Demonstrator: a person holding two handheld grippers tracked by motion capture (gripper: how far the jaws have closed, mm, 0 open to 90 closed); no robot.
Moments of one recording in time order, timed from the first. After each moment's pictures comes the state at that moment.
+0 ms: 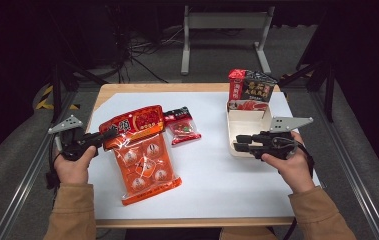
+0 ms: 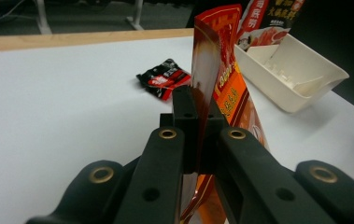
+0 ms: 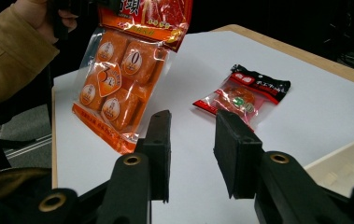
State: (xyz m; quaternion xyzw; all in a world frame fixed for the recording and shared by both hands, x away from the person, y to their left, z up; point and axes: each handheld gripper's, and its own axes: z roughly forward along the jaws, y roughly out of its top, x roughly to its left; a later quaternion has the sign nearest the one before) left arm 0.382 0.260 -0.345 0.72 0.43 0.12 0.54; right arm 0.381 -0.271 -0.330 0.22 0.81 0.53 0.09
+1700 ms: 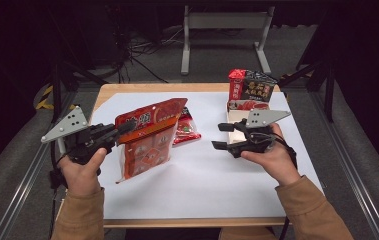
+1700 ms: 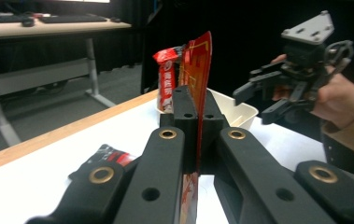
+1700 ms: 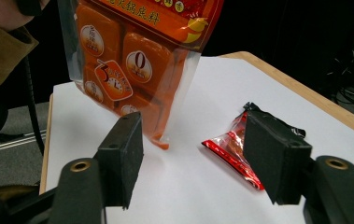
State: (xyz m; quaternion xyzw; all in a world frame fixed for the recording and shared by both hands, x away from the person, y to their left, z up) left arm 0.333 0.201 -0.267 0.72 0.26 0.17 0.62; right arm 0.389 -0.213 -0.310 0.17 0.82 0.54 0.12
